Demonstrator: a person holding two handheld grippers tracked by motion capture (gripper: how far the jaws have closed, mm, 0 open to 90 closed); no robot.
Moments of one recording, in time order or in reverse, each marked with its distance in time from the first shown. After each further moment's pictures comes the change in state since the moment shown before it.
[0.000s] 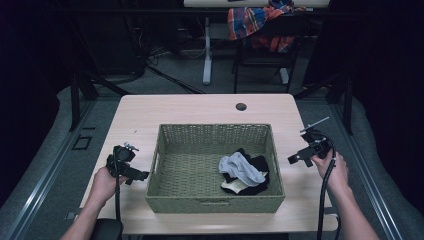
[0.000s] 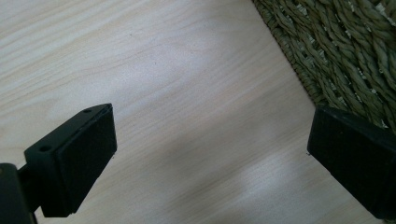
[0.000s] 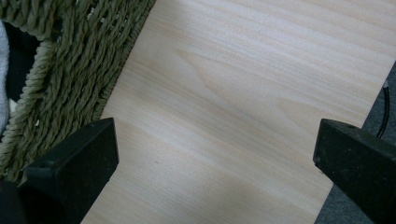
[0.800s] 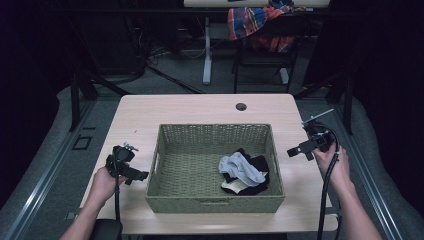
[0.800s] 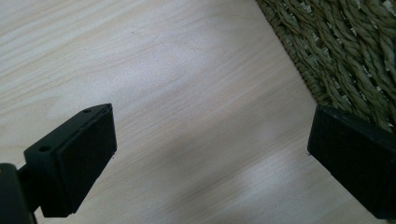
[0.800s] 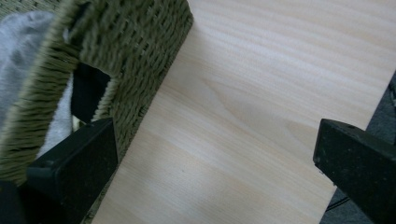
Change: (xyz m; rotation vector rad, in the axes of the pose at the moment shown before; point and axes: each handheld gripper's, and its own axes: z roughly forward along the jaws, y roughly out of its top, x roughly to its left) left arm 0.002 -0.001 0.000 0.002 -0.004 0.002; right arm 0.011 0.012 -0.031 -0.071 0.041 -0.017
